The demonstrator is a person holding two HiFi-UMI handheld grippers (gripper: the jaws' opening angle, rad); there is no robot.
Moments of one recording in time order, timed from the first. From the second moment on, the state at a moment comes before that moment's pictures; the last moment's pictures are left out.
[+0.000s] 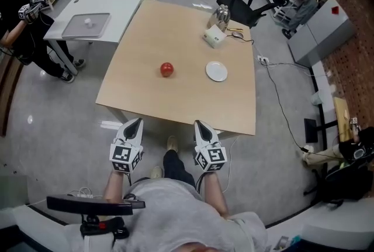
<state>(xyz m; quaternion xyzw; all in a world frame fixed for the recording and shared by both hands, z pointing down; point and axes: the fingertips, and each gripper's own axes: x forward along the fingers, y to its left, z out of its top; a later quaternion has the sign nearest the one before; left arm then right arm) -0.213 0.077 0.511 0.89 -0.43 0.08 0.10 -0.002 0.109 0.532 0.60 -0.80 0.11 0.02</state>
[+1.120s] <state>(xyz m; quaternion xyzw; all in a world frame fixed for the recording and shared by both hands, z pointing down) -0.201 -0.038 0.583 0.82 -0.53 0.13 0.18 0.004 -0.097 0.614 0.49 -0.85 0.16 0.10</state>
